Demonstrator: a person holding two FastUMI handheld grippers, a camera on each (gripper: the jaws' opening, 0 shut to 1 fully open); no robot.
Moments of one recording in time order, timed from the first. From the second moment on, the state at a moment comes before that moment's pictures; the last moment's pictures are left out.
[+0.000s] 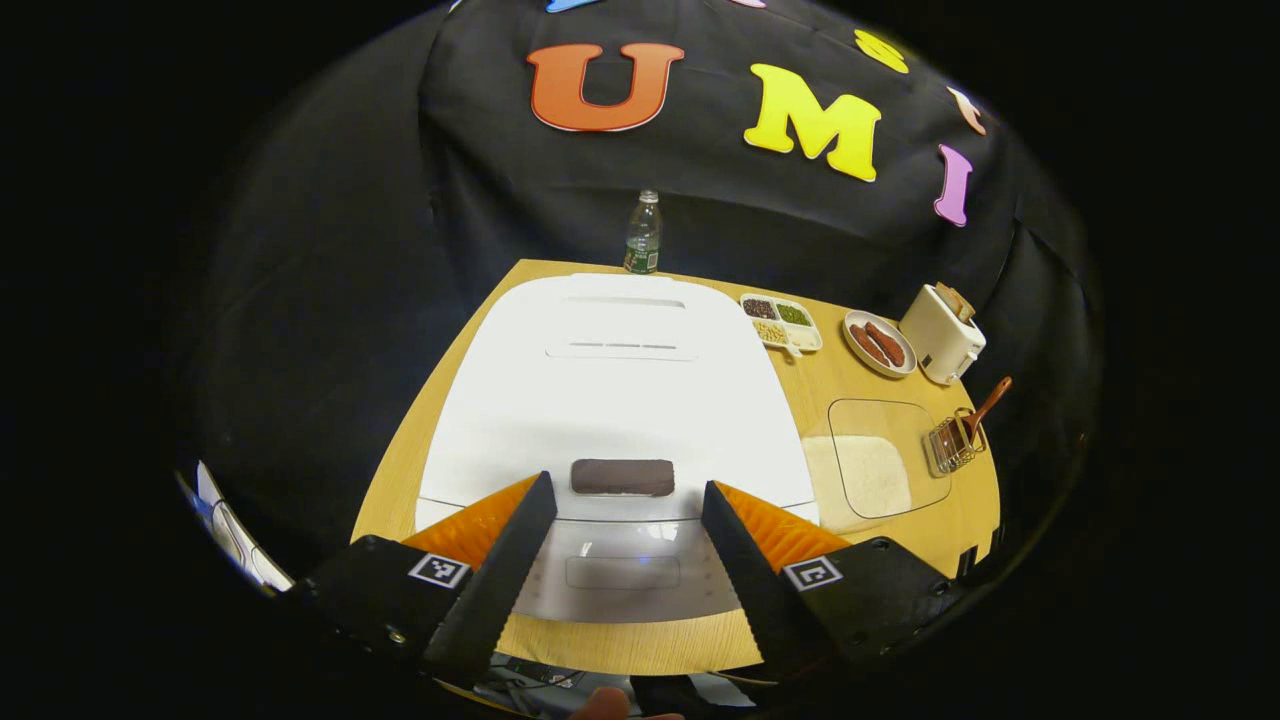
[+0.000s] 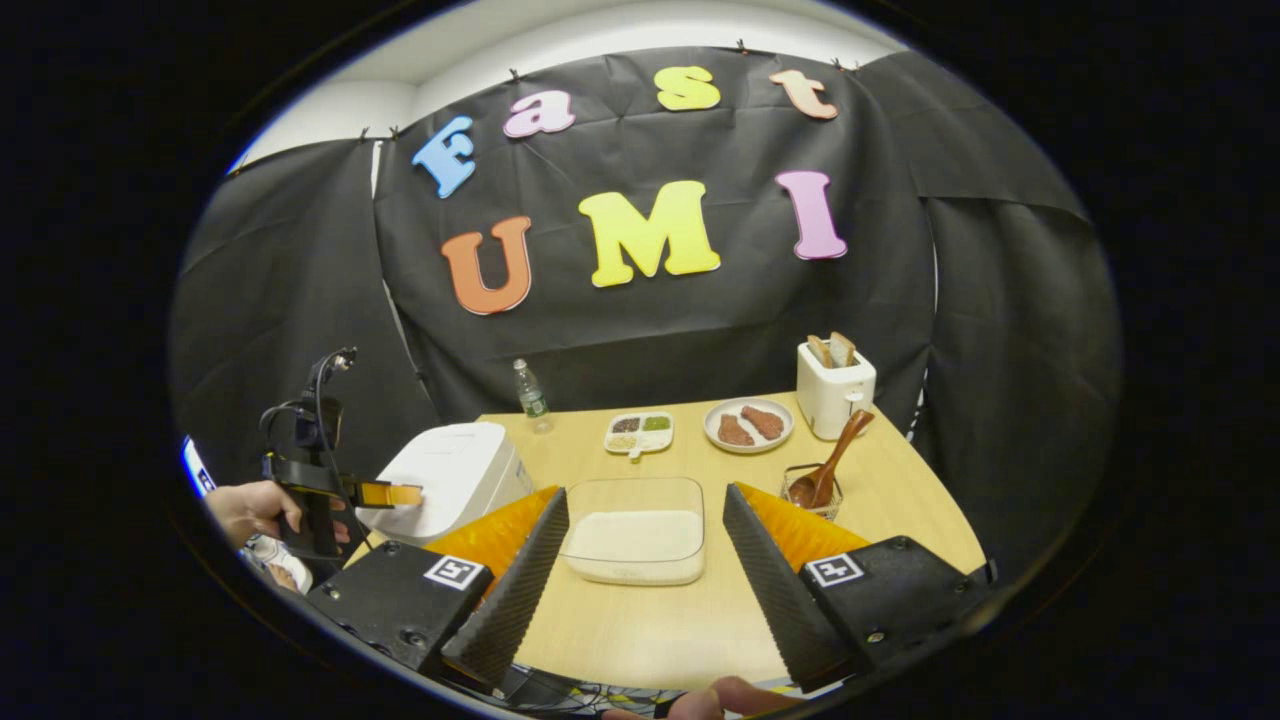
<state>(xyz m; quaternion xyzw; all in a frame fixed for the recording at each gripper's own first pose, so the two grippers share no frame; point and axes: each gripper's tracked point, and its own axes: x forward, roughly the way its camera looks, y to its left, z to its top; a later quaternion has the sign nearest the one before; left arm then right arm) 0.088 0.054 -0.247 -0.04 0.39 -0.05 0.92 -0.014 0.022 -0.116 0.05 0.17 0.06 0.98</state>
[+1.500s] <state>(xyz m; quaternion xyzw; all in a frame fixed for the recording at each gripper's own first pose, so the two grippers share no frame) 0.003 0.021 0.024 -0.07 0.01 -0.08 0.99 -0.068 0.010 0.007 0.01 0.01 -0.02 1.00</state>
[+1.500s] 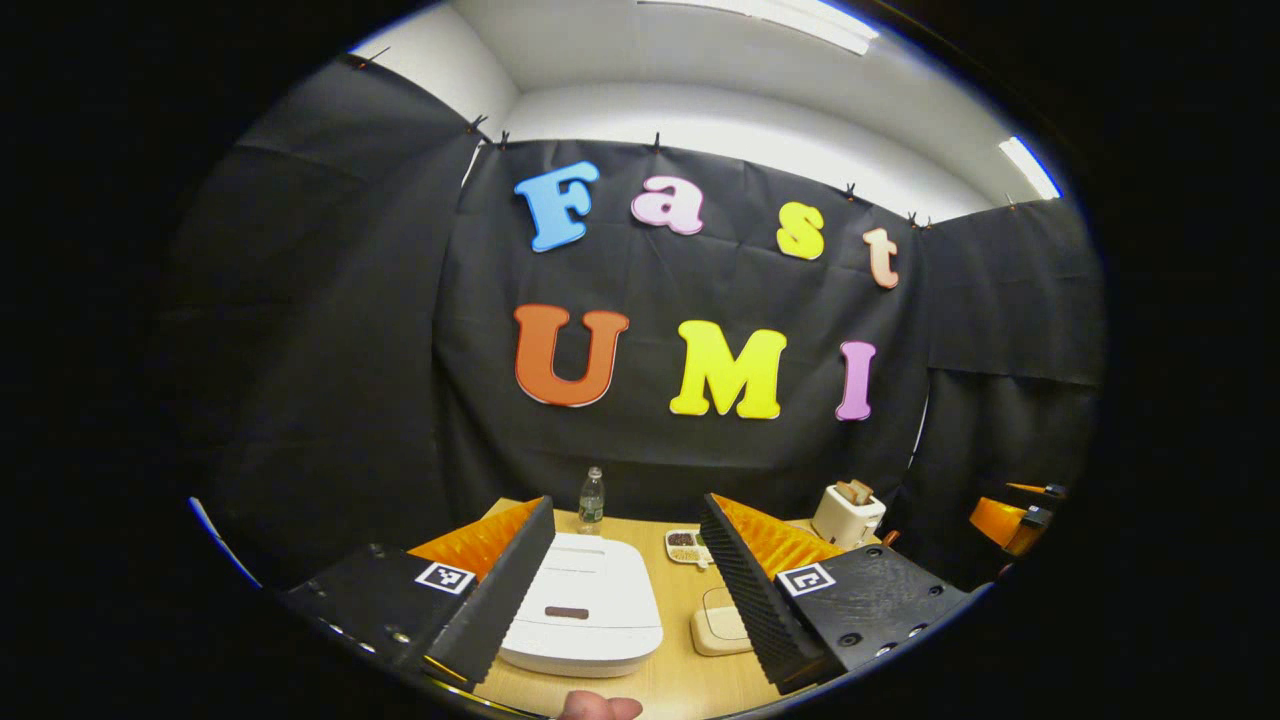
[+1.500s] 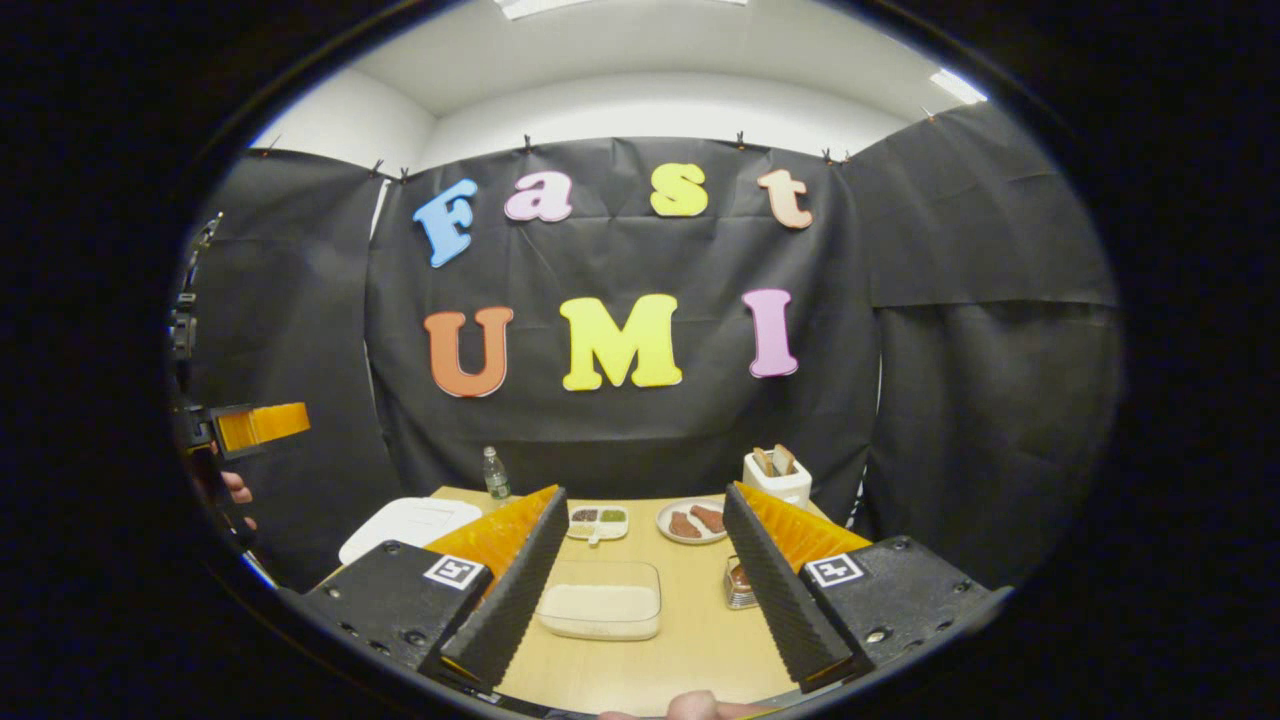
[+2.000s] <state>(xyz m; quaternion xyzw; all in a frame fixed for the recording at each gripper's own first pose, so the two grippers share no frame) -0.121 -0.059 0.020 -0.05 0.00 -0.06 1.00 -0.161 -0.053 -0.005 0.02 -0.03 -0.02 1.00</state>
